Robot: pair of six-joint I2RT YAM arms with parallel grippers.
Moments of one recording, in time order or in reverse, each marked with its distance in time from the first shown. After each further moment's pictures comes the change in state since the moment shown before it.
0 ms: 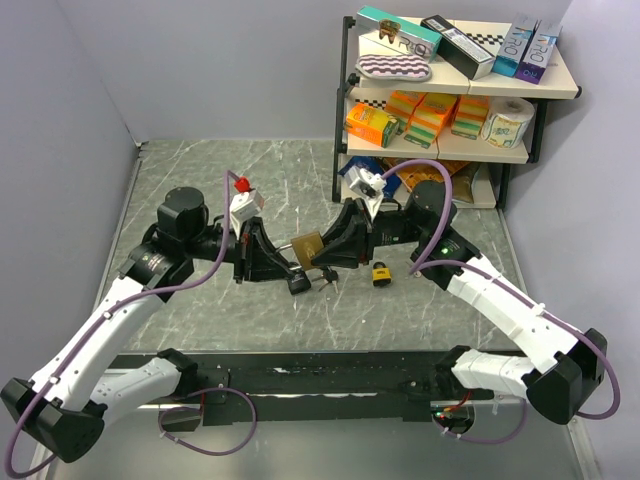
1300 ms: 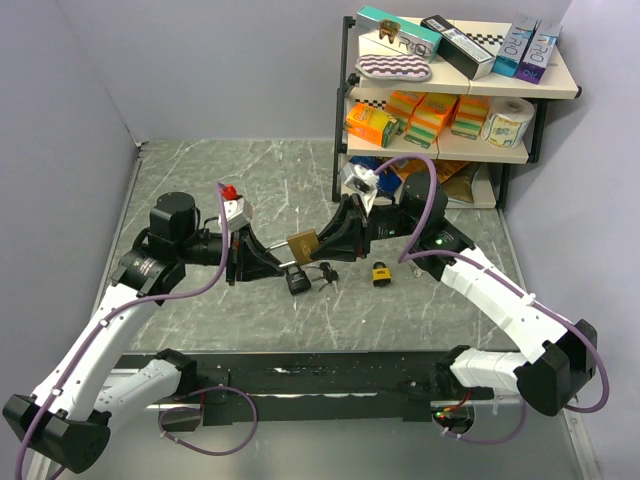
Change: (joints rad) left arm 0.108 -0.061 -0.035 -0.130 -0.014 0.265; right arm -0.059 0.038 0.032 -0.047 -0.051 -0.066
